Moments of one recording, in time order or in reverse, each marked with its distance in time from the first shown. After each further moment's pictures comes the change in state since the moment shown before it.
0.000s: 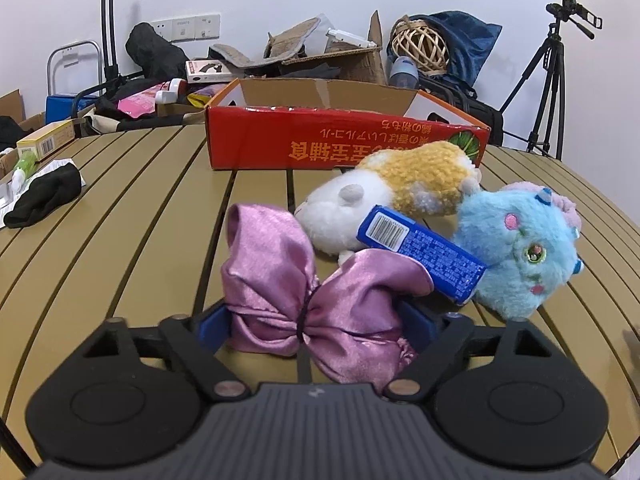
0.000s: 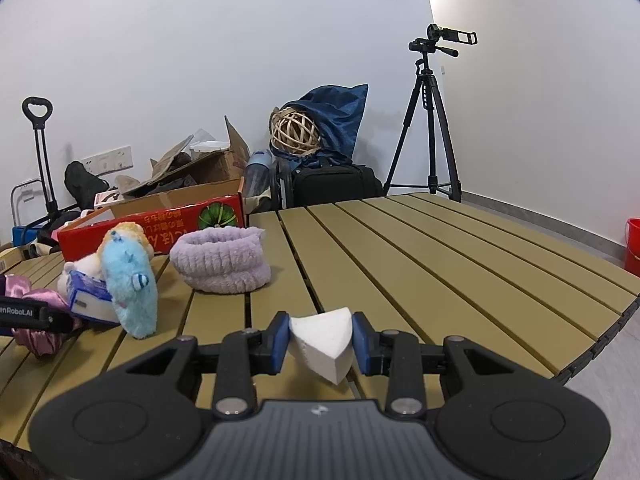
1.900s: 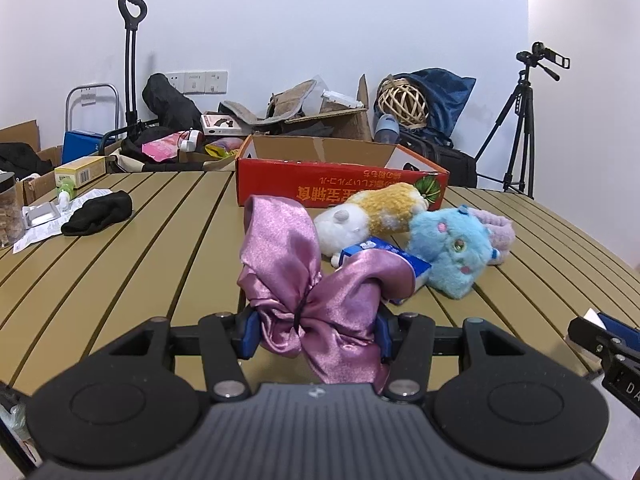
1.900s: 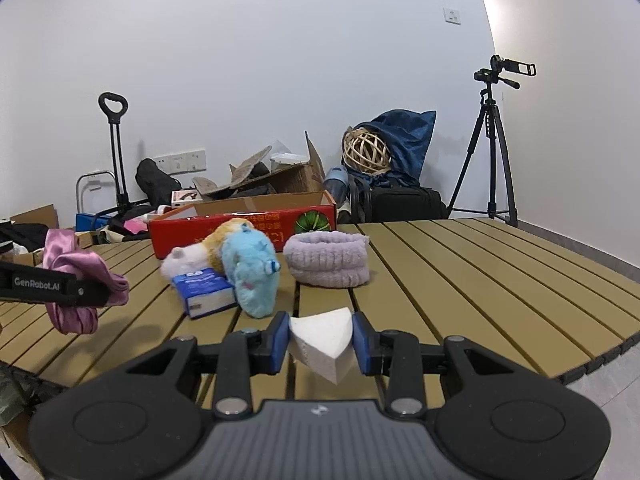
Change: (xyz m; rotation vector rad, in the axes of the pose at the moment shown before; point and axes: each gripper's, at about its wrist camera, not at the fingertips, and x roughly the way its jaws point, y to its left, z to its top) left arm -0.108 0.010 -0.044 0.006 -0.171 -0.027; right arm -0.068 0.048 -0.021 -0.082 -0.062 0.170
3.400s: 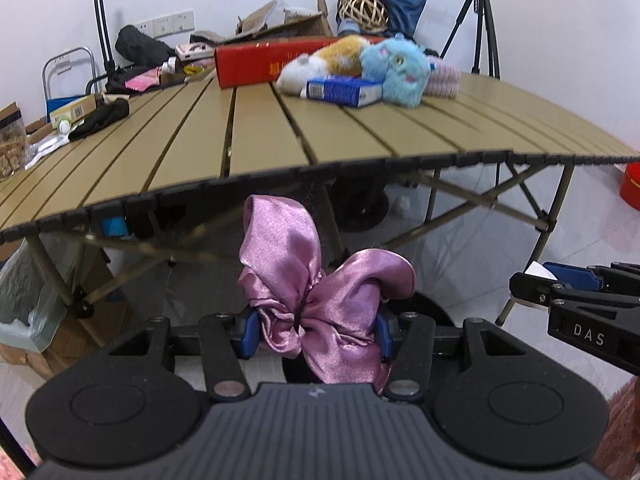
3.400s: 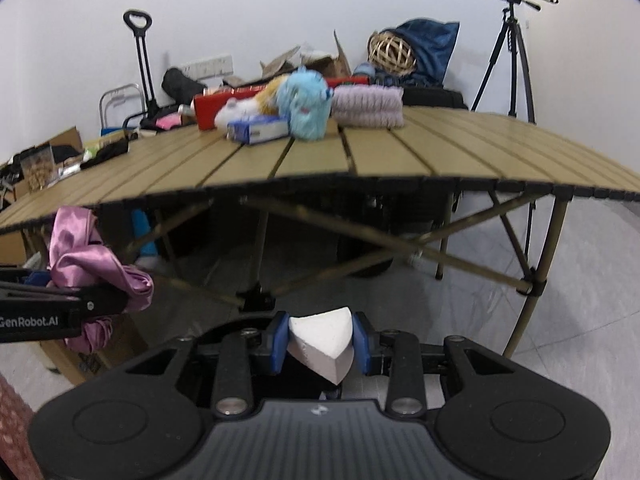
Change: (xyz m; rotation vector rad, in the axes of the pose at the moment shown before) left arm -0.062 -0.002 -0.120 0.154 0.228 -0.023; right arm -0.049 0.028 -0.094 -0.016 0.307 0.062
